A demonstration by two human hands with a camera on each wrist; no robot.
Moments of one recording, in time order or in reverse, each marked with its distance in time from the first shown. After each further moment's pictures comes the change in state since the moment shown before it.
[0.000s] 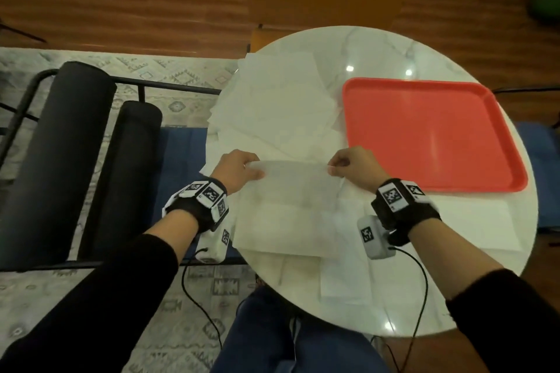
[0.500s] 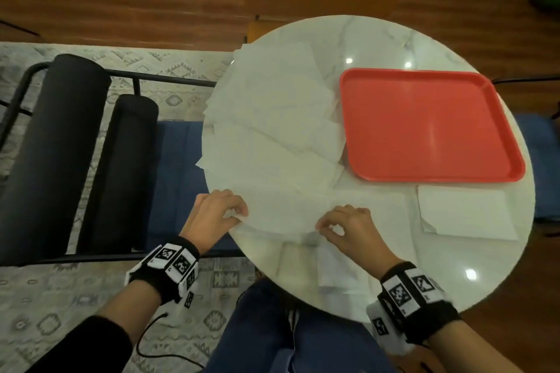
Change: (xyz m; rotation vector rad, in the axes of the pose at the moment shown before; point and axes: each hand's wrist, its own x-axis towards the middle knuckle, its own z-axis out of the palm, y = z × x) left_hand -0.079 -0.059 0.034 0.194 0.044 0.217; right_hand -0.112 0.022 0.072 -0.079 0.050 -0.229
